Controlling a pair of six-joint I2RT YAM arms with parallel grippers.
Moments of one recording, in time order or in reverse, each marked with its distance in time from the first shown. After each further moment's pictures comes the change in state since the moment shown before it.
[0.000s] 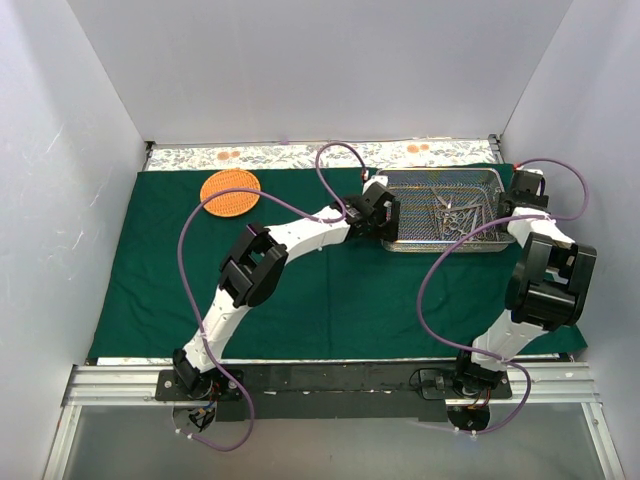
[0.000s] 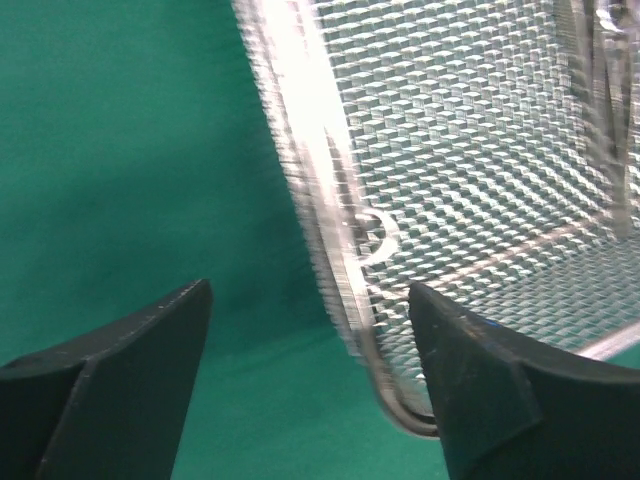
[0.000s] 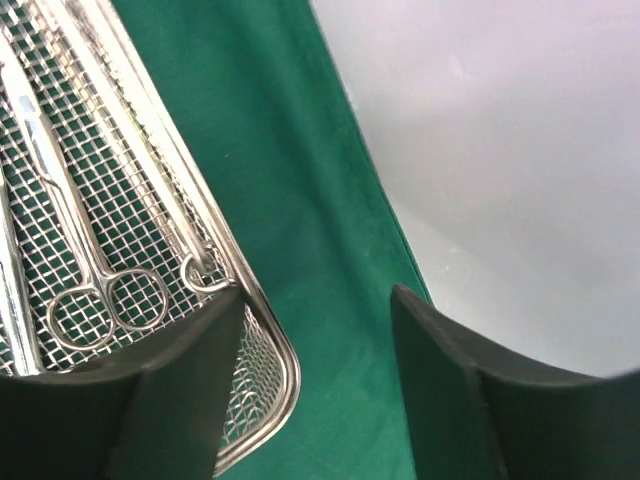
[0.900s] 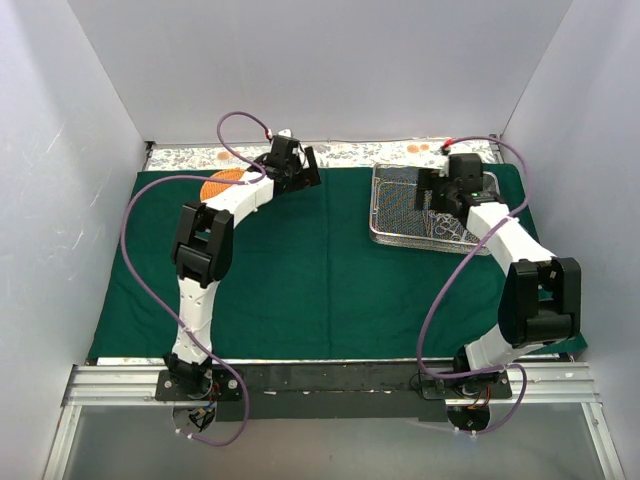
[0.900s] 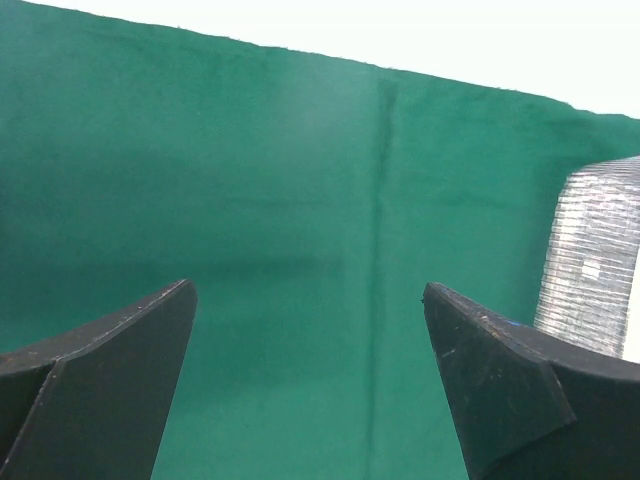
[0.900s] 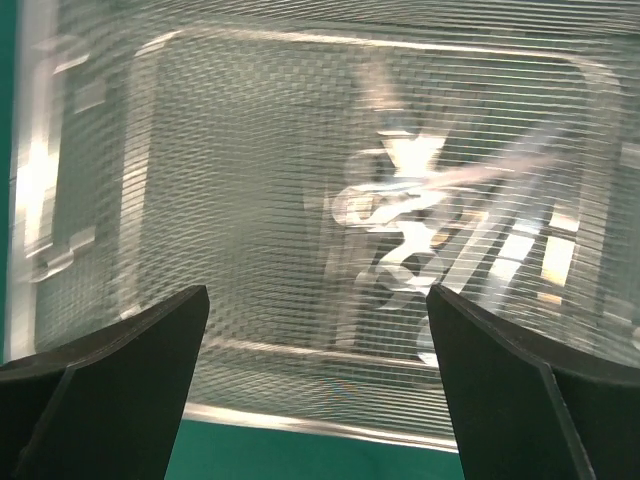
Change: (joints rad) left arm 0.465 -0.144 -0.142 0.122 0.091 0.037; right arm 0.373 -0.151 0.060 -0.101 -0.315 0.294
